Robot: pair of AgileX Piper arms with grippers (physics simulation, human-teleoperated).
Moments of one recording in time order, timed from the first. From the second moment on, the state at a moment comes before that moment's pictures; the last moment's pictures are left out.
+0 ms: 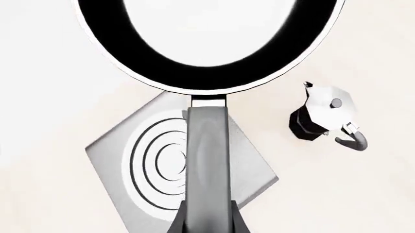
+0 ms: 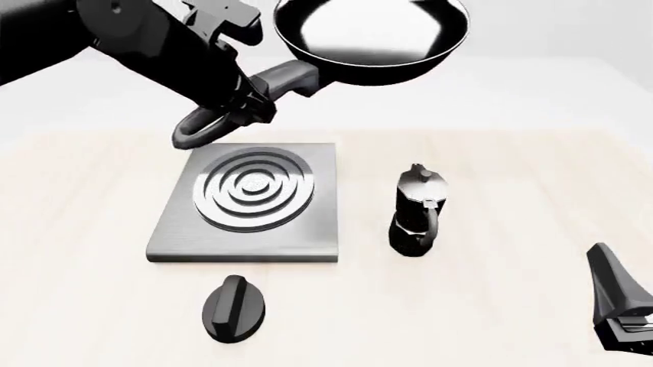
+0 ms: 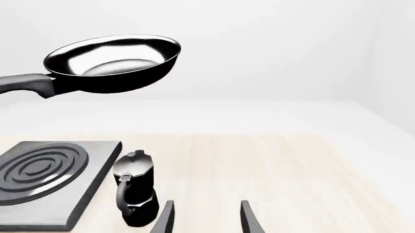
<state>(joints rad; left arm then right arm) -0.50 1.53 -1.47 0.82 0.17 0.00 0.01 -0.01 0.00 0.00</state>
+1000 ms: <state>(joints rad) -0.24 1.18 -0.97 0.69 0.10 0.00 0.01 -0.01 0.00 0.00</state>
